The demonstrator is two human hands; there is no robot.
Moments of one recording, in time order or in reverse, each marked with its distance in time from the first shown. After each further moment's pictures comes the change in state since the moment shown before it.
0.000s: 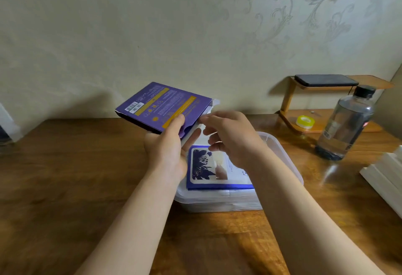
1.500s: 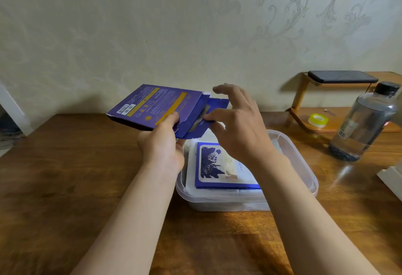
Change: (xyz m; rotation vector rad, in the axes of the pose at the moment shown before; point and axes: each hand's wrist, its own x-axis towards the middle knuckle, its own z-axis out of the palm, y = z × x) left_hand 0.012 0.016 -0.009 -0.008 0.148 -0.050; right_hand 0.008 0.011 0.002 -0.953 0.295 -0.914
